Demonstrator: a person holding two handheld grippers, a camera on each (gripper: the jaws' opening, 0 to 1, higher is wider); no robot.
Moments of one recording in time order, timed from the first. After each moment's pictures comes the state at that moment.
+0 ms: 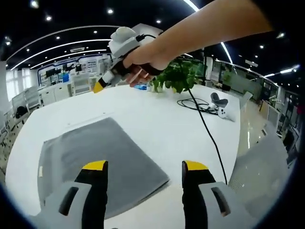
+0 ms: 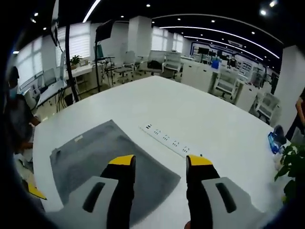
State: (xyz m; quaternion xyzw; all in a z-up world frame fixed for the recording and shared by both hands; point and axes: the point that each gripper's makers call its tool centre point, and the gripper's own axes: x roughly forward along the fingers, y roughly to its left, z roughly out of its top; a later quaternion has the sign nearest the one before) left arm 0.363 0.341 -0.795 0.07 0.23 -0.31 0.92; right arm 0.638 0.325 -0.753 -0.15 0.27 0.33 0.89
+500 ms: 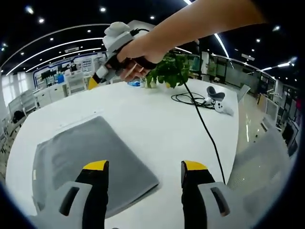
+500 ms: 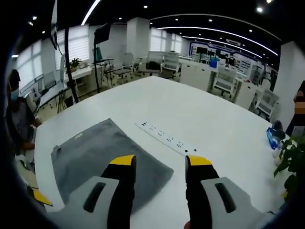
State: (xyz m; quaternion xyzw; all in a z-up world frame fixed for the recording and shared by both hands) left arm 0.360 0.308 -0.810 0.10 0.25 -0.32 0.91; right arm 0.640 0.294 -0.754 -0.12 0.27 0.33 0.90
